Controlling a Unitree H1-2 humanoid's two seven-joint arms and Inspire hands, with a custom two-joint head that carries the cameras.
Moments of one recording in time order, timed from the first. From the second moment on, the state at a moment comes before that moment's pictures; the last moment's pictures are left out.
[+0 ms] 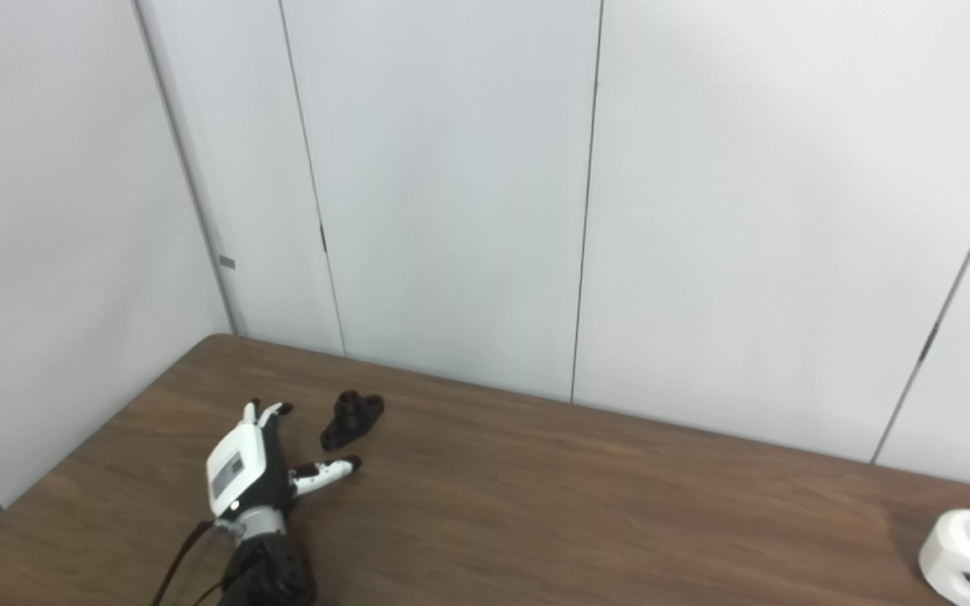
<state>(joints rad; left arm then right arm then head) -0.36 0.18 0.18 0.37 0.65 0.41 0.45 0.21 -0.20 -0.14 -0.19 -0.01 -0.21 0.01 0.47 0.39</state>
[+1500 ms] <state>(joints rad) -0.48 0.24 0.05 0.59 0.51 0.36 0.58 0.25 -0.20 -0.16 -0.21 0.01 -0.21 0.03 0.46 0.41</state>
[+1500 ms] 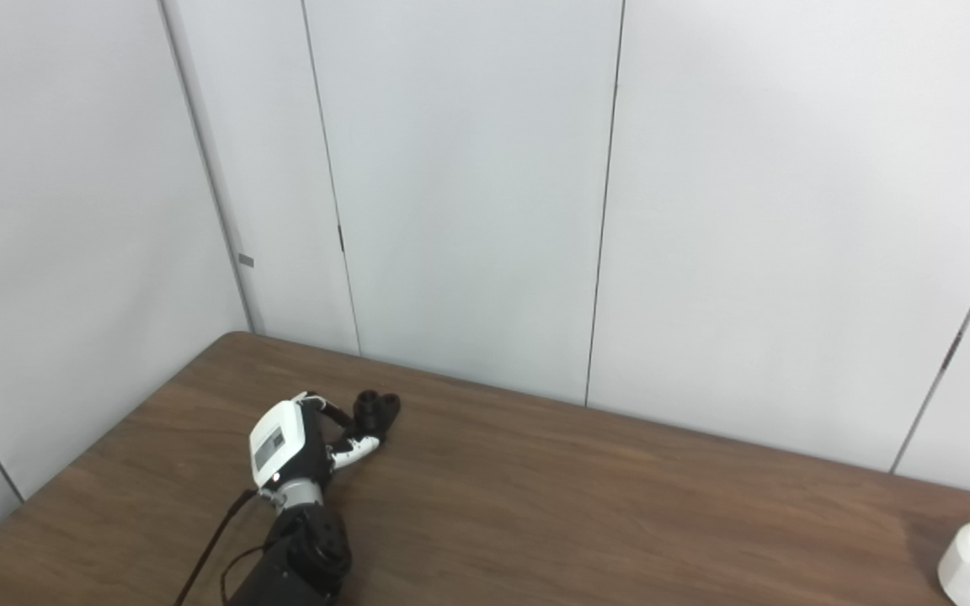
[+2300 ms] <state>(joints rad) -0.45 0.34 -0.10 0.48 0.55 0.41 0.40 0.25 -0.19 -0.16 -0.21 -0.01 -0.21 0.02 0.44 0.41</state>
